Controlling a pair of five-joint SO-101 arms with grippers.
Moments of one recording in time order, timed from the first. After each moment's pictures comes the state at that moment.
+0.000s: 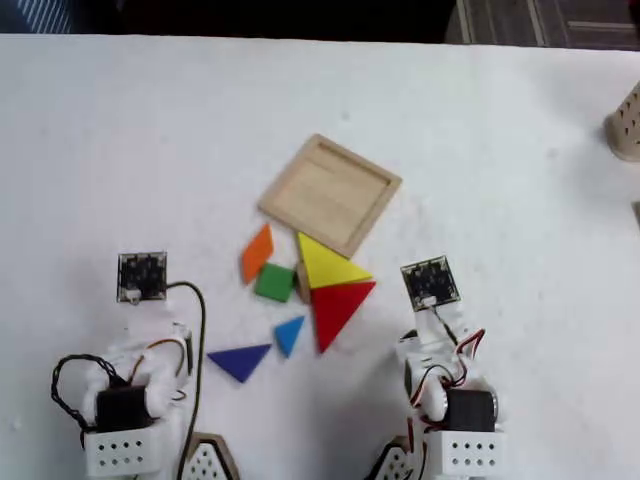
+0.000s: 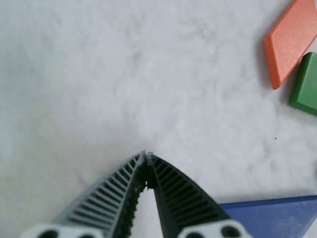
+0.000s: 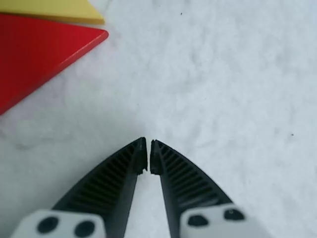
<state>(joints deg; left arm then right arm) -12.4 -103.7 97.1 73.2 -2.5 -2.1 -101.8 96.5 71.2 18.7</state>
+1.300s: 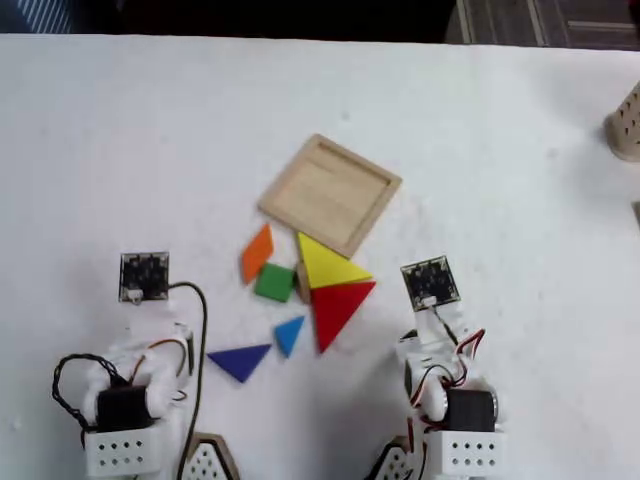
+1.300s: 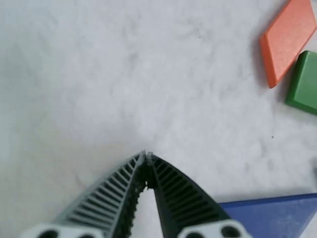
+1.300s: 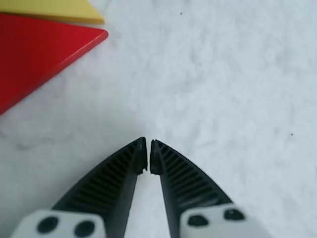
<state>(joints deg) -11.7 -103.7 97.1 73.2 -2.4 -2.1 -101.8 96.5 71.2 18.7</state>
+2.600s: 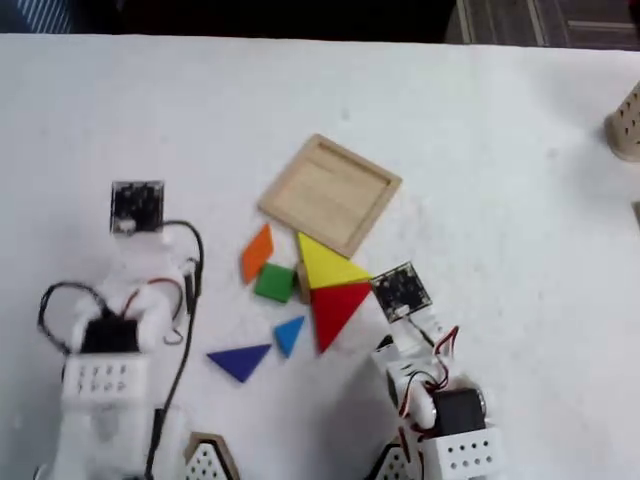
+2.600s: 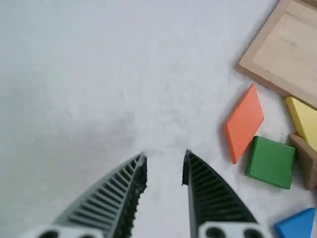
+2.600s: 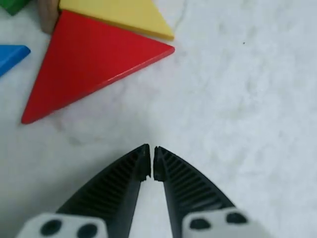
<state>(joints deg) -7.4 -59.9 69.9 52.4 0.2 -13.5 -101.8 96.5 71.9 18.7</state>
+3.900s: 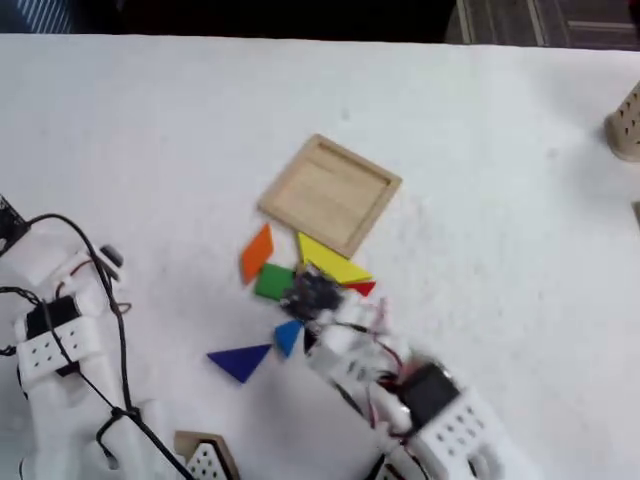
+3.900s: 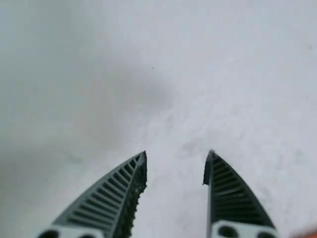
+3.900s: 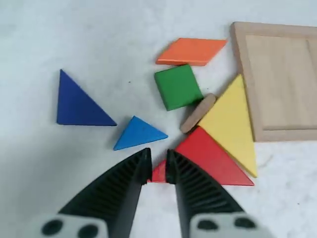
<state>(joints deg) -33.1 -42.9 66.1 41.1 20.8 -44.5 -68.5 68.9 59.7 18.6</state>
